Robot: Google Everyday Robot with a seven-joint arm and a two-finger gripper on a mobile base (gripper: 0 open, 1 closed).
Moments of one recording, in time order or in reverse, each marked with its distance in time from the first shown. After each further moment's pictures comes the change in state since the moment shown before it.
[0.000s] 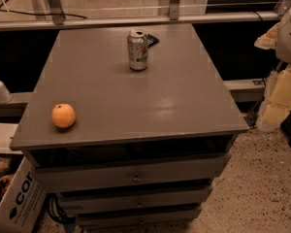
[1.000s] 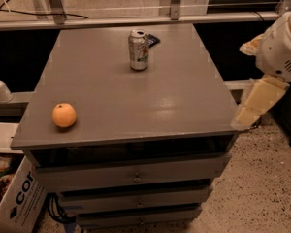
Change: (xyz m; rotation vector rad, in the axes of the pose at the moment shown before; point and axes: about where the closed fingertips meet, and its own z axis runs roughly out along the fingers) arm -0.019 -0.011 0.035 0.039 -0.130 0.033
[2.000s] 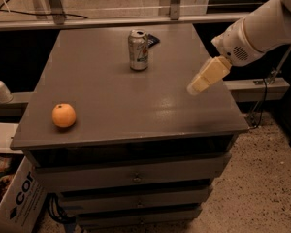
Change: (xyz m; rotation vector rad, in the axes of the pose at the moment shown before) arm -0.050 -0.091 0.086 0.011 -0.274 0.203
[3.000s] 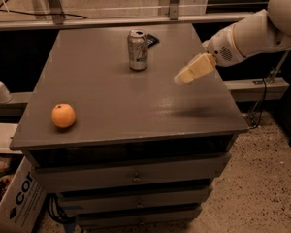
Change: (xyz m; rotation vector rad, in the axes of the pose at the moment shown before) arm -0.016 -0.026 0.042 -0.036 -0.165 0.147
